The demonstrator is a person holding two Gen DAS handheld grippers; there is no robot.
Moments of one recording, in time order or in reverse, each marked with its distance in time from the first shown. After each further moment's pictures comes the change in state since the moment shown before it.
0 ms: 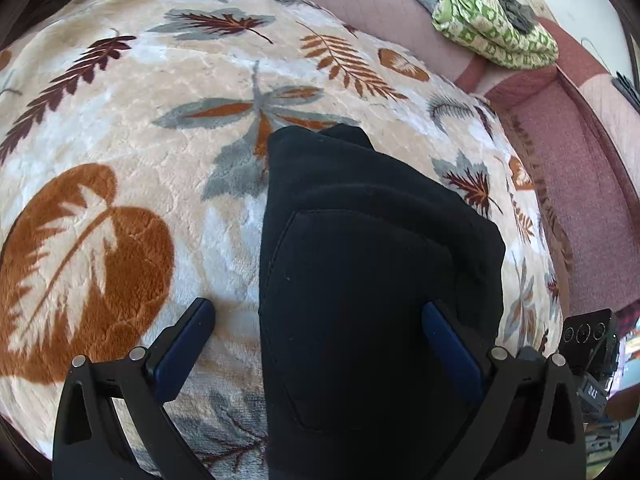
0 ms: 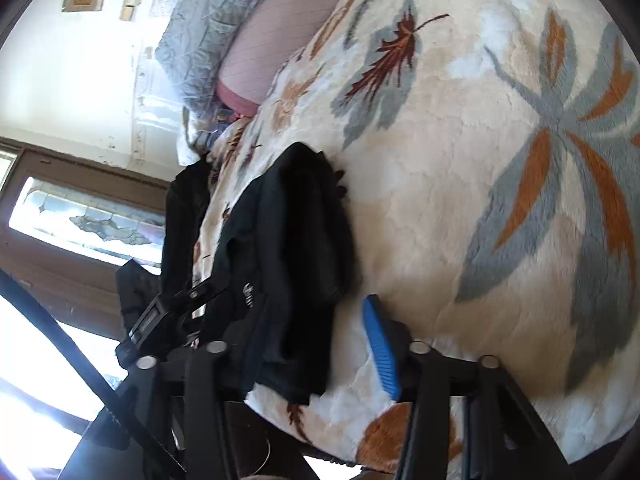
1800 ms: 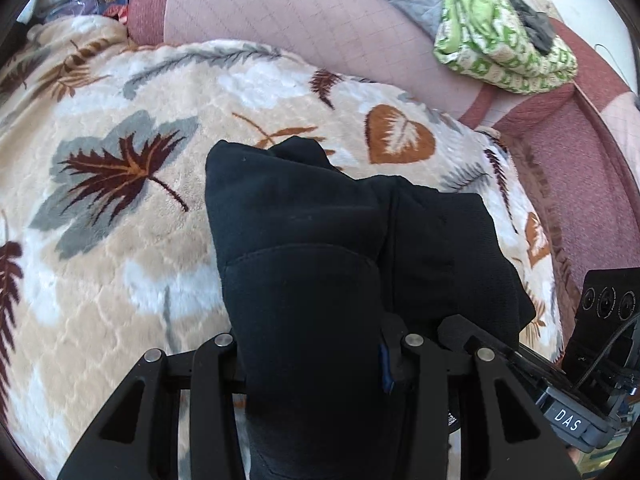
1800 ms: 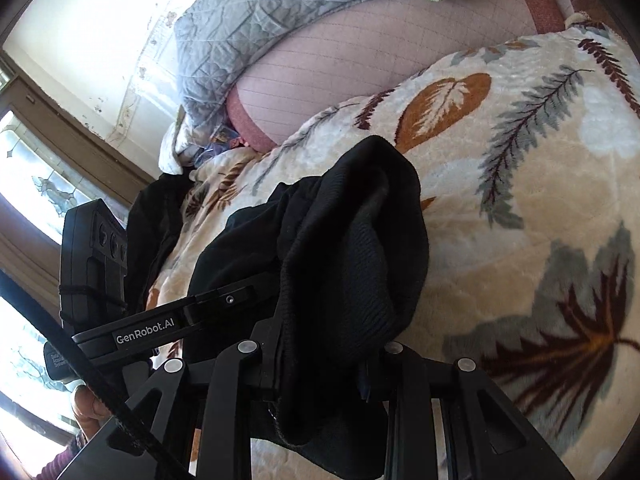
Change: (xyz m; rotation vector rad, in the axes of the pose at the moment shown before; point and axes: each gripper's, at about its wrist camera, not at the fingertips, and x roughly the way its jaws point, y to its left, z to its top) left arm 0.073 -0.033 0.189 0.082 -0.023 0.018; right arm 0.135 0.094 0.182 -0.280 -0.067 -0.176
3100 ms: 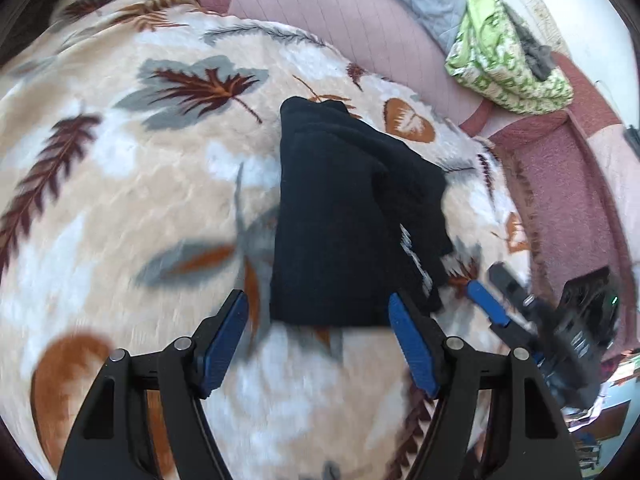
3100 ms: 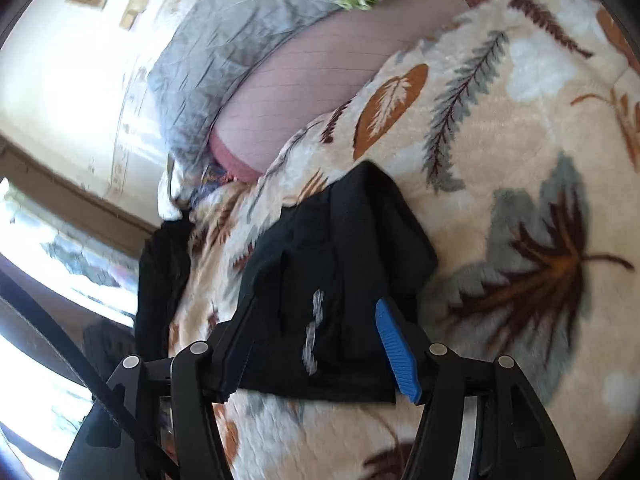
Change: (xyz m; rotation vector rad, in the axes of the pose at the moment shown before) left arm -0.081 0.033 -0.101 -0.156 -0.024 -0.067; right arm -0.051 -0.015 -0.032 0.170 -0.081 0.015
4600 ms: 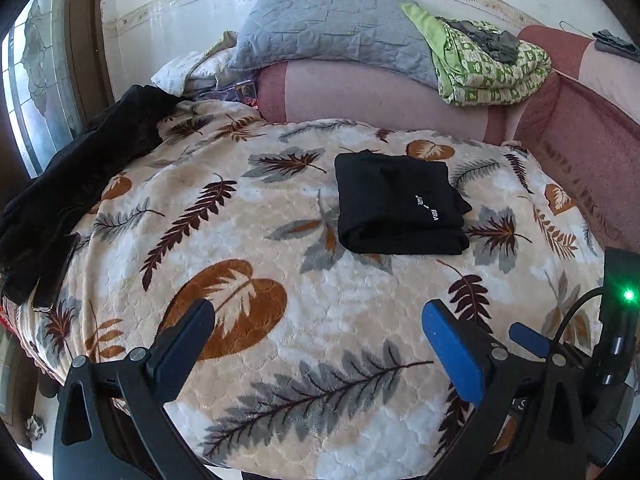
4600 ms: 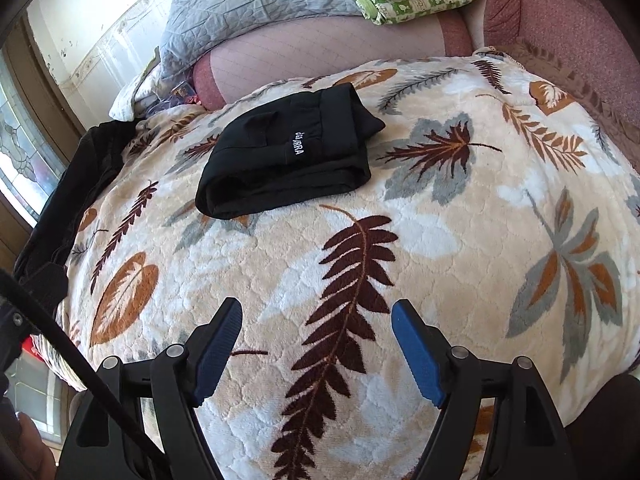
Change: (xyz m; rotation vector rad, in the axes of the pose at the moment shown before) left arm -0.089 -0.055 -0.153 0.242 -0.378 0.444; right arm -0.060 0.055 -0.164 -0.280 -0.011 -0.421
